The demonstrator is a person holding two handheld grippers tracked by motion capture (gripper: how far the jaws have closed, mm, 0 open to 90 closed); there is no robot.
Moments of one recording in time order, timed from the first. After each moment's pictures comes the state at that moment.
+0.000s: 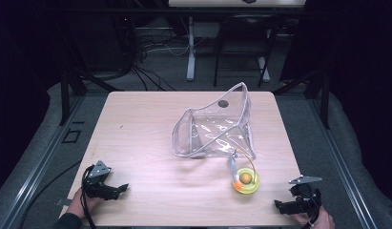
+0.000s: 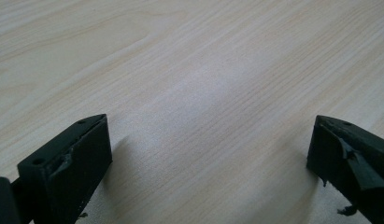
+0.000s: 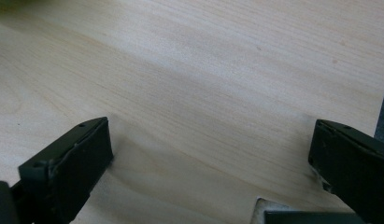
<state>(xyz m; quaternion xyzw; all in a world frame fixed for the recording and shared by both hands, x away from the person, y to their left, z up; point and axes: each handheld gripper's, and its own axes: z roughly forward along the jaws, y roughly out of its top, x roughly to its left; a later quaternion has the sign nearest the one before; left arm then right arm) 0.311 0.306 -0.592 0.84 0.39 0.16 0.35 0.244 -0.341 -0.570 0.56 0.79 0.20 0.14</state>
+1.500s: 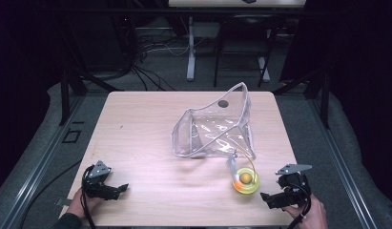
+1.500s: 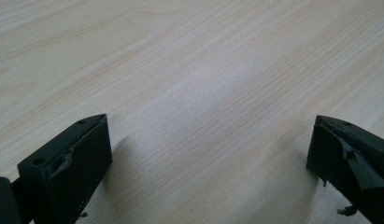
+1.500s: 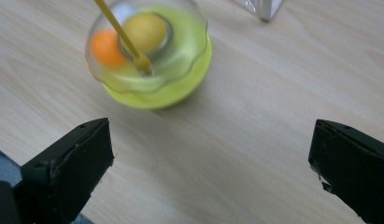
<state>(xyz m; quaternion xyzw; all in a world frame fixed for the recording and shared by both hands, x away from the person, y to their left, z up) 0.310 0.306 -0.592 0.84 0.39 0.16 0.35 0.251 -0.287 -0.504 0.48 0.83 0.25 0.14</state>
